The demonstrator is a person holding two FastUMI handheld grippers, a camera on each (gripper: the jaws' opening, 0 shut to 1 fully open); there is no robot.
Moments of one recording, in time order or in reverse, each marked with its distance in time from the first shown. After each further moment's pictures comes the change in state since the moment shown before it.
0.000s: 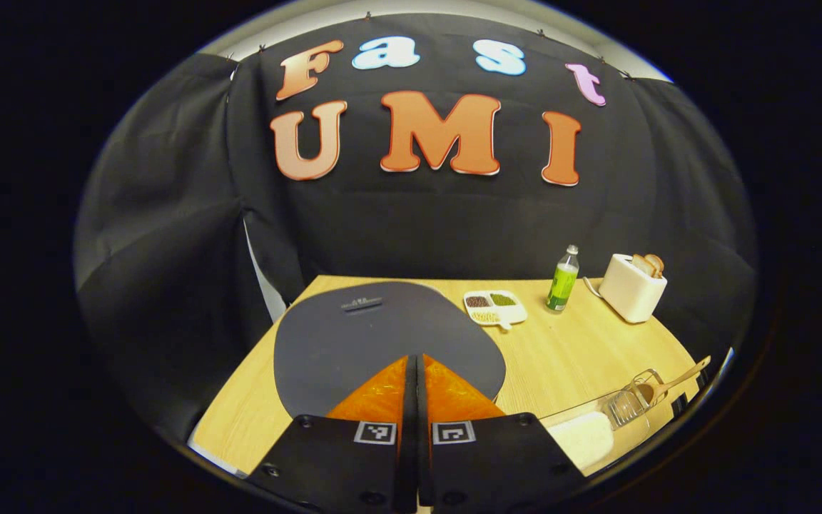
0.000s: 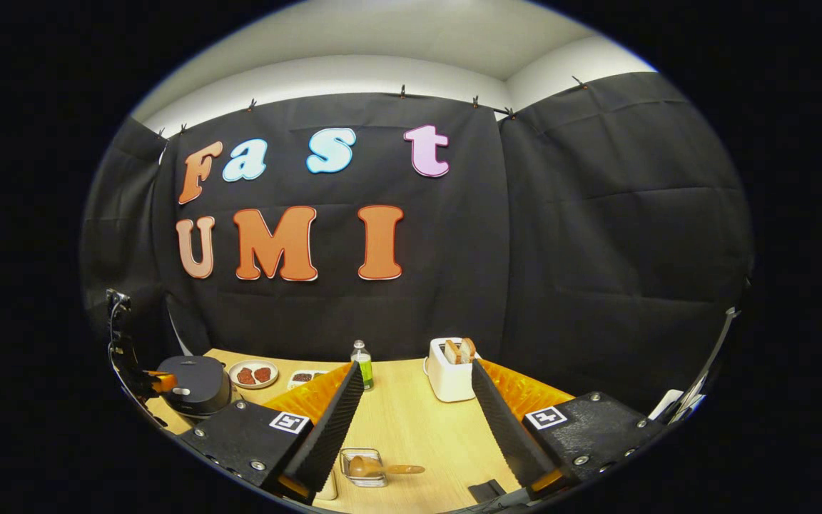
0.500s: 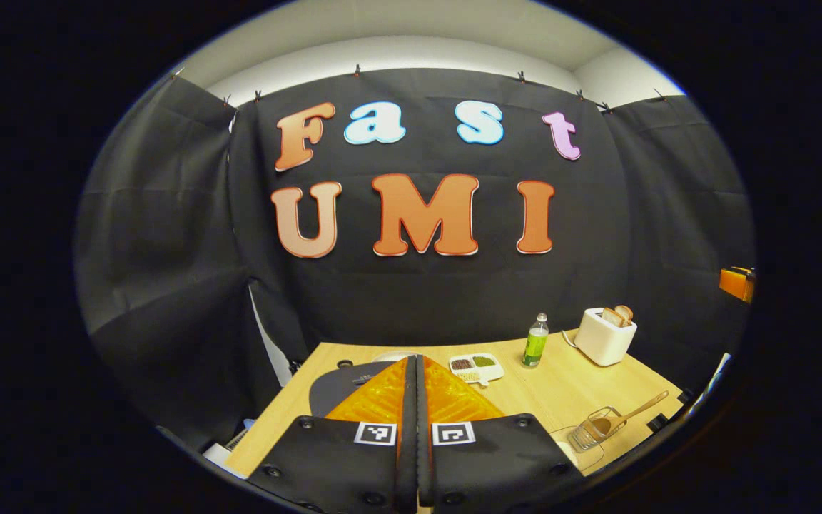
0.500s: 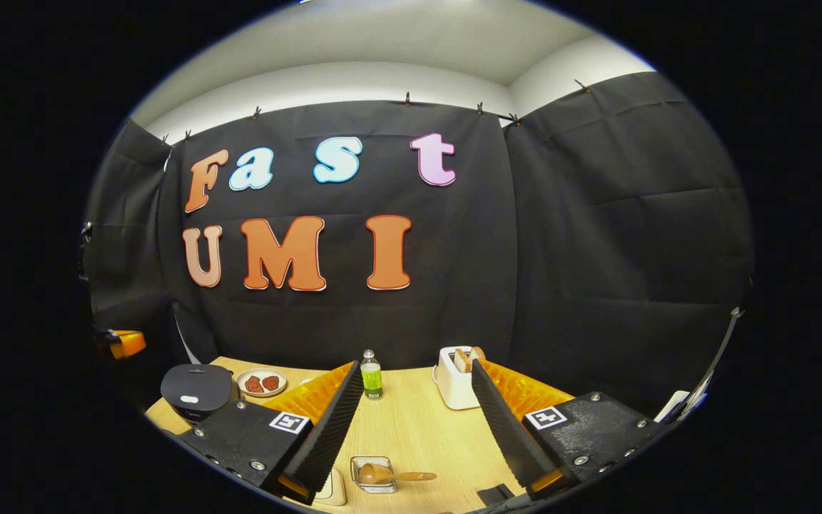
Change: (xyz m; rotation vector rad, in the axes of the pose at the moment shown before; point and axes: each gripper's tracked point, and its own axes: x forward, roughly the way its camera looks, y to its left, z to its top) left arm -0.082 -0.019 0.113 0.033 -0.258 -0.058; right arm 0.001 0.018 0.012 0.020 -0.039 0.037
